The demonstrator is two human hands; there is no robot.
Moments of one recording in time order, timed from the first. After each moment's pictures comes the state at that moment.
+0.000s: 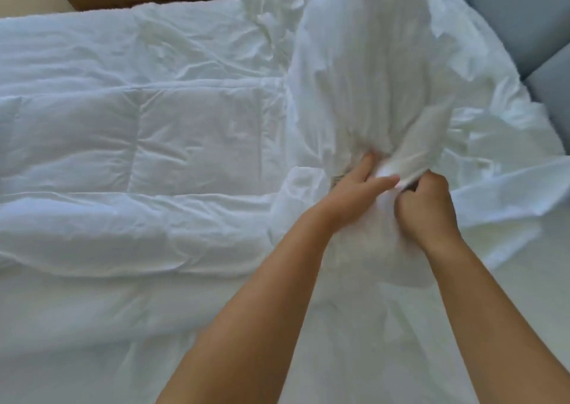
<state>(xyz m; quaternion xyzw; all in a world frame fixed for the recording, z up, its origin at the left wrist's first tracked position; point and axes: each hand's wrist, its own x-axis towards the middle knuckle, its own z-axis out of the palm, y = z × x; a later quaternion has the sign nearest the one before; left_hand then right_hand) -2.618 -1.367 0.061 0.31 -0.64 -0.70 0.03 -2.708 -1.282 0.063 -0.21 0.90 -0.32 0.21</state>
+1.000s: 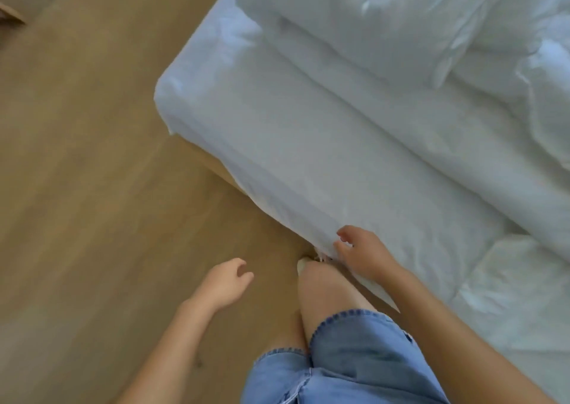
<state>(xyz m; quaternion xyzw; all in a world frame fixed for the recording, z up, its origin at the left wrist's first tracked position) -1.666 -1.177 -0.012 0.76 -0.38 -0.51 -0.14 -1.914 -1.288 -0.018 -0.61 0.59 0.16 0.50</state>
